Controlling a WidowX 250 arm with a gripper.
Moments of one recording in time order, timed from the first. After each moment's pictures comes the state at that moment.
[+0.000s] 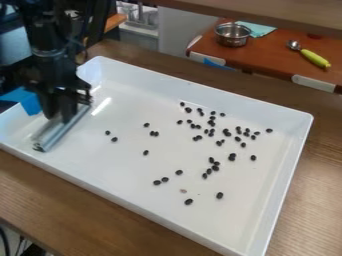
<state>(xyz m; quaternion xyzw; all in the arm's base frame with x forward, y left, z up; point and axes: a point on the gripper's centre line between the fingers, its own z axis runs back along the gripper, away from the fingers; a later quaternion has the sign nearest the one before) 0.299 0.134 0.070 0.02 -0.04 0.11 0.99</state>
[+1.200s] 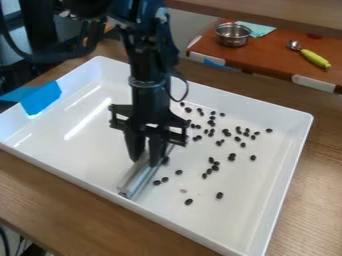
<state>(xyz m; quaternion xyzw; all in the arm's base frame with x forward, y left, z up) 0.288 -0.020 0.070 -0.03 0.01 0.06 1.00</state>
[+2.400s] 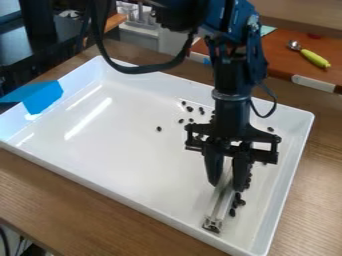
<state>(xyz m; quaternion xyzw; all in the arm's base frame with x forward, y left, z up) 0.302 -0.110 0.070 -0.08 0.04 0.07 0.99</state>
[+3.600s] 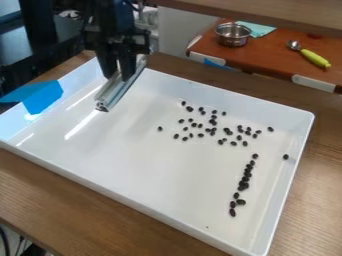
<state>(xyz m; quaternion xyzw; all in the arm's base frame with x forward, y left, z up) 0.360 0.084 0.125 -0.04 -0.02 0.10 0.99</state>
